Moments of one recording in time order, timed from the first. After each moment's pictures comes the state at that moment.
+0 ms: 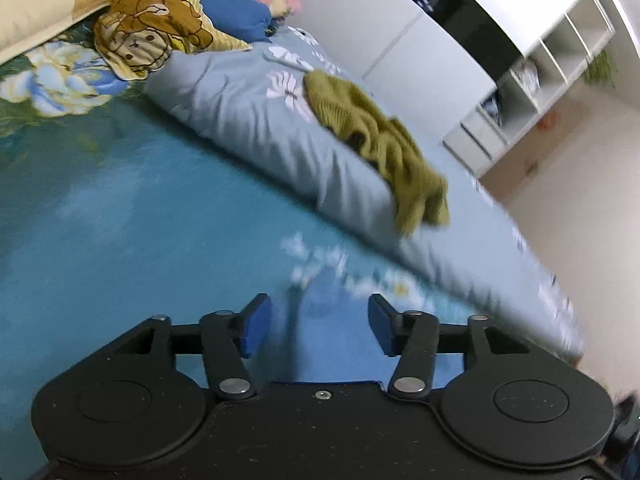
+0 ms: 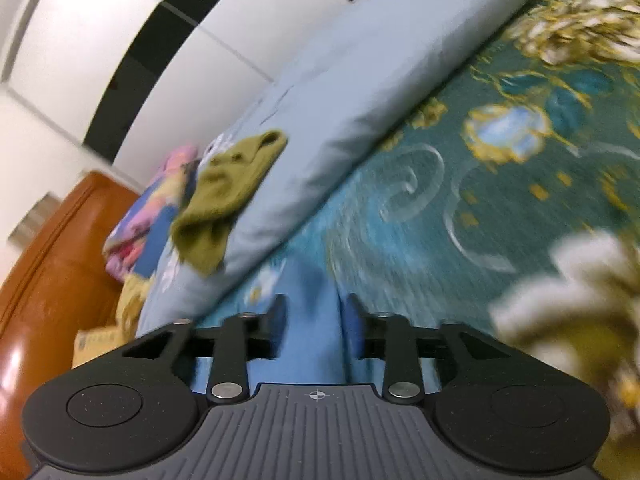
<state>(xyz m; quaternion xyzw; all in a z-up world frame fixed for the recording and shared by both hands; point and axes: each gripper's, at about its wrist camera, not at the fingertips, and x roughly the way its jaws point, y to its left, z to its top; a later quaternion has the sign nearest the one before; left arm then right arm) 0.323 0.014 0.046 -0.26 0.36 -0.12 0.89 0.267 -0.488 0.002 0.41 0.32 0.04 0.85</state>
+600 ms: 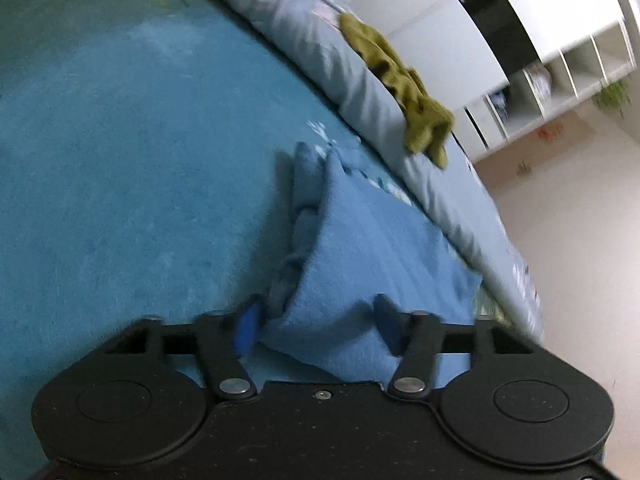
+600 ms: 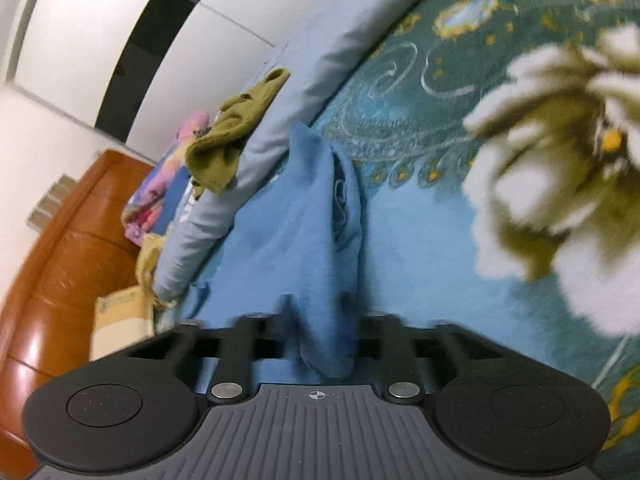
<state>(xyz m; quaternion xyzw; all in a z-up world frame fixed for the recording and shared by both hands) 0.261 0.010 -0.006 -0.38 0.40 -0.12 0.83 0.213 -0.444 -0.031 0.46 0.34 0.06 0.82</state>
